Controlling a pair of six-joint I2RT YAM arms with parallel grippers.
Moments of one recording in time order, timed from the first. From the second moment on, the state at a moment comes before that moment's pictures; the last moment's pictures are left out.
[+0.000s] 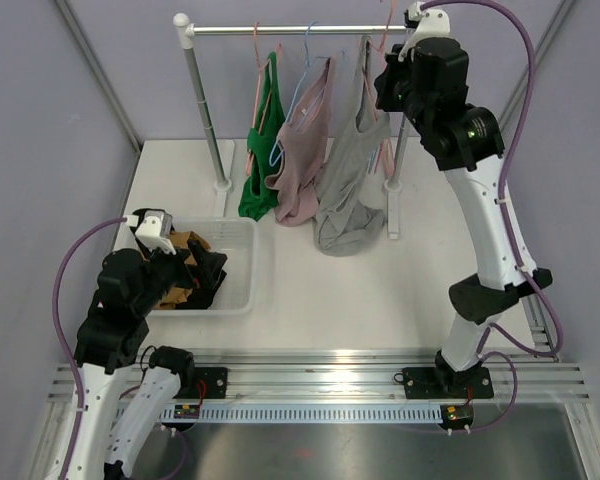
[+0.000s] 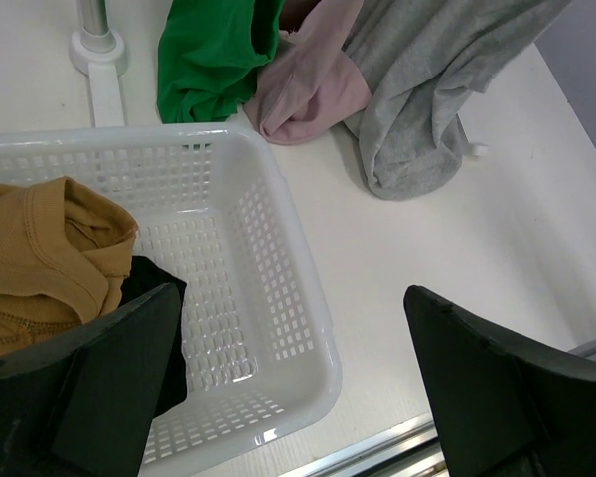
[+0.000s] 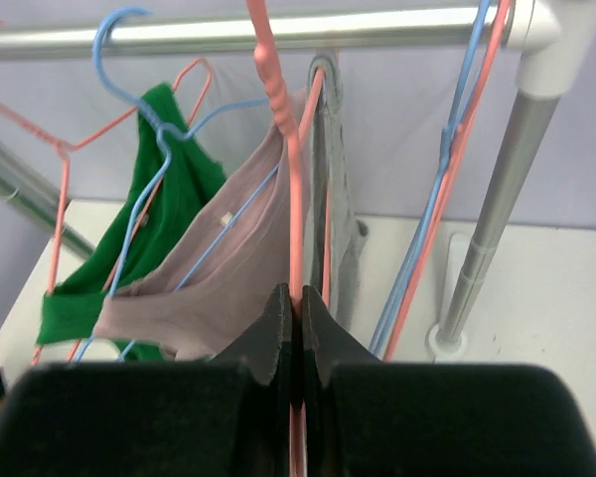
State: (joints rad) left arm -0.22 0.48 0.84 -0.68 0.20 -0.28; right arm 0.48 1.84 2.52 -0.84 0.29 0.20
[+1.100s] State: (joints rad) left arm -0.95 1.06 1.33 -0.36 -0.08 -0.29; right arm 0.47 0.95 1.63 -0.86 -0.59 0.38
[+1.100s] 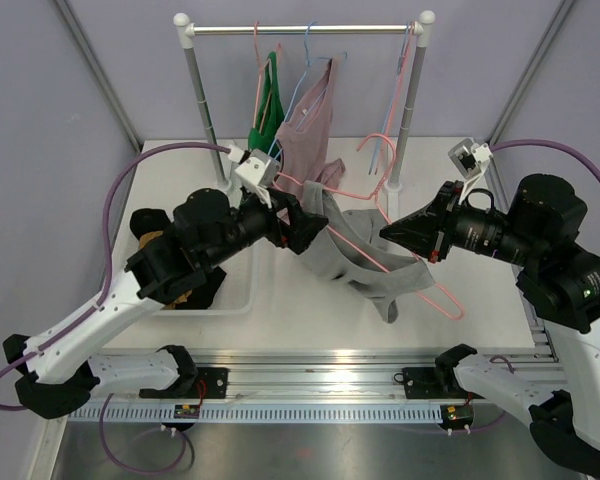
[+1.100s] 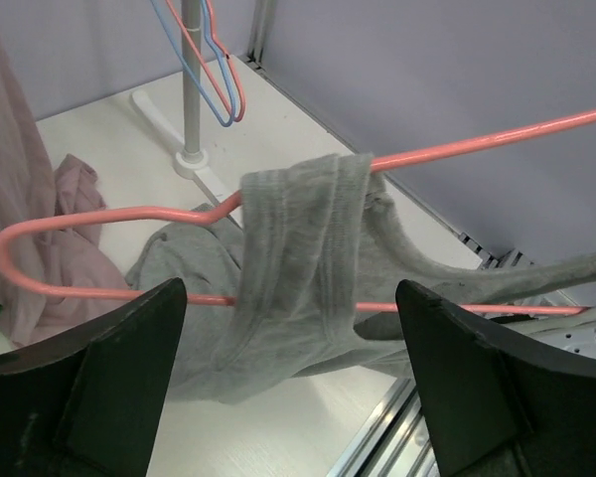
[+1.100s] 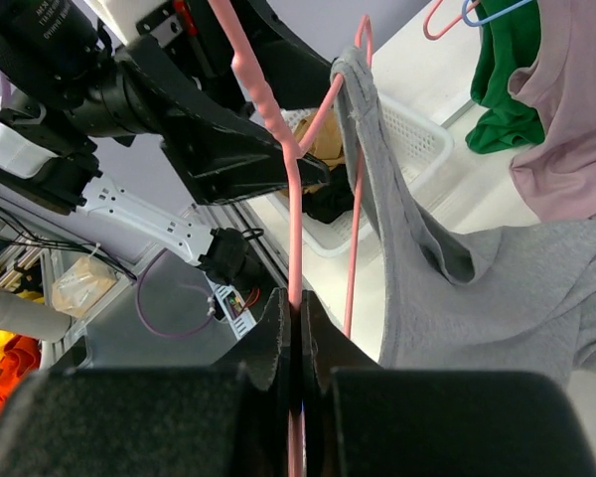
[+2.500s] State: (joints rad) left arm -0.89 0.81 0.95 -0.33 0.18 -0.40; right arm 0.47 0.60 1.05 -0.20 -0.61 0.26
